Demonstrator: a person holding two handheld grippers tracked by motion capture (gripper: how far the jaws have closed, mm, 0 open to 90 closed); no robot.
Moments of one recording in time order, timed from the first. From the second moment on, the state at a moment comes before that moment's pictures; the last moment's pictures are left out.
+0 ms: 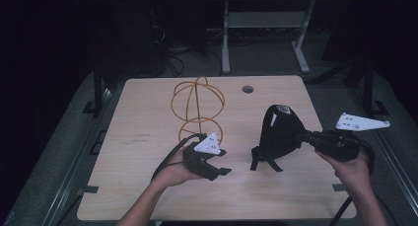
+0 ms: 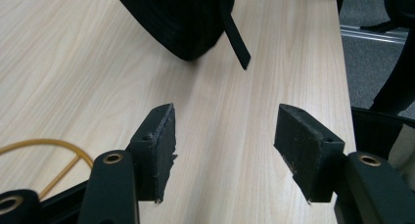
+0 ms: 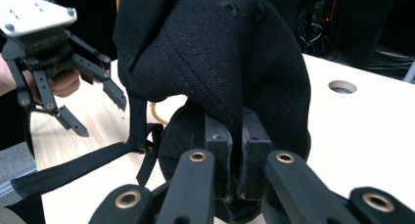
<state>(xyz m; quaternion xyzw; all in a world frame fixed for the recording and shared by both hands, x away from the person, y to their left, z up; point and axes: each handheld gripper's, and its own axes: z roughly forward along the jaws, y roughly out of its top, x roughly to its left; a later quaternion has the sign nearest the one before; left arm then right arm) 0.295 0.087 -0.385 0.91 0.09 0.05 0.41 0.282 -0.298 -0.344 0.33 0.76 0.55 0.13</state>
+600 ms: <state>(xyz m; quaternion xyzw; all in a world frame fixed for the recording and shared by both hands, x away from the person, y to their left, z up) 0.289 0.107 -0.407 0.90 0.11 0.05 0.41 0.300 -0.285 -0.316 0.32 0.76 0.55 0.12</state>
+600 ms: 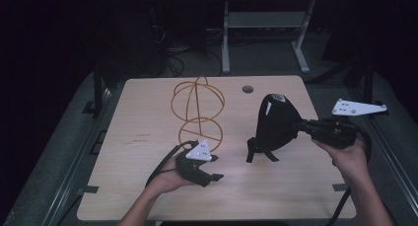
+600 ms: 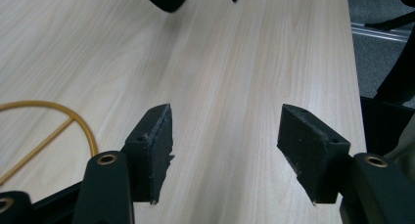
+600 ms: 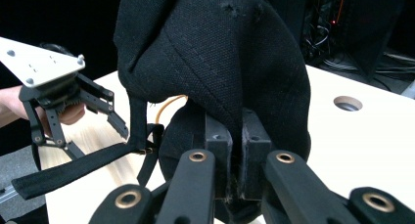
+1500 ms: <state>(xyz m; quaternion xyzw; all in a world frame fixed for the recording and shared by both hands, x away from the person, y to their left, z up) 0.289 0.120 -0.418 0.90 0.12 0.05 0.41 0.334 -0.230 -0.256 0.26 0.78 0.55 0.12</state>
